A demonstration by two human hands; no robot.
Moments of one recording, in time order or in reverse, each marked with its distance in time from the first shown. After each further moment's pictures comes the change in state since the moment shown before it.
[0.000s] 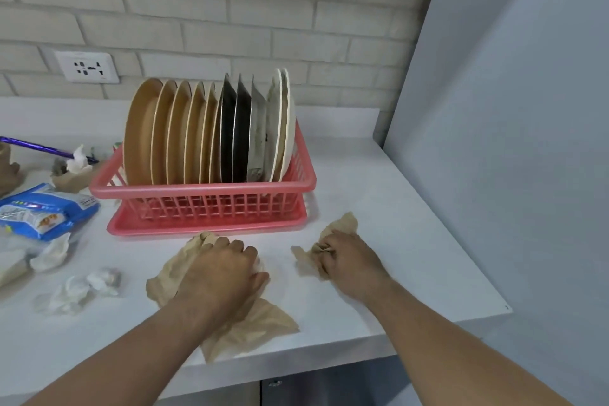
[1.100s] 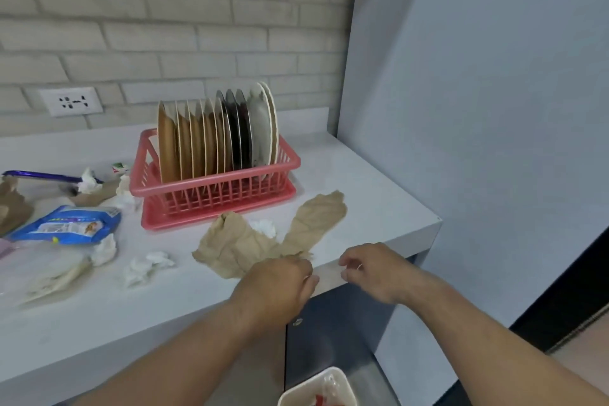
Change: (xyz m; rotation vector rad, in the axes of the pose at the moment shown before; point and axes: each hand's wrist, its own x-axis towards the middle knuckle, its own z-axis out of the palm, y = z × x) left_hand -0.130 0.010 -0.032 -0.399 0.012 0.462; right_hand -0.195 -0.060 -0.018 0.062 -0.081 0.193
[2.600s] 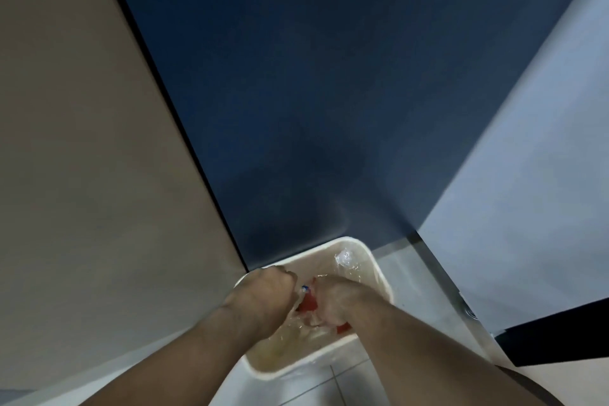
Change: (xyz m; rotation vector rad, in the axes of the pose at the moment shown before) left_hand 0.036 -0.133 0.666 0.257 -0.475 -0.115; right_hand 0.228 0.311 0.603 -0.113 -0.610 0.144
